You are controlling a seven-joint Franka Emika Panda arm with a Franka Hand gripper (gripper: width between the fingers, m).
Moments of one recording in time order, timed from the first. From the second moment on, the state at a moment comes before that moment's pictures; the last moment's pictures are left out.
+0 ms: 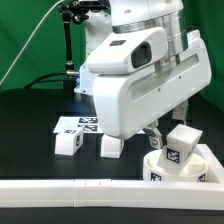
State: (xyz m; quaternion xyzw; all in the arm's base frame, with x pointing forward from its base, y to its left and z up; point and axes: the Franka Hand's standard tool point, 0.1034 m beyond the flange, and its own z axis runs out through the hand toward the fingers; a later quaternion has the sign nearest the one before) arm 0.640 0.051 0.083 -0.94 -0.32 -0.02 0.12
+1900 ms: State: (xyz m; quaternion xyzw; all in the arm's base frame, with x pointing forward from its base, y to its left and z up) arm 0.618 0.079 0.081 -0.88 0.45 -0.06 0.15
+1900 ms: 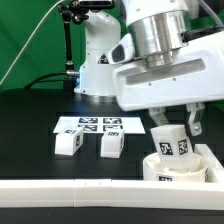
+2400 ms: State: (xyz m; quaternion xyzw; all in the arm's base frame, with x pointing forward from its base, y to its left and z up) arm 0.623 0.084 0.085 -0.81 0.56 -0.03 0.17
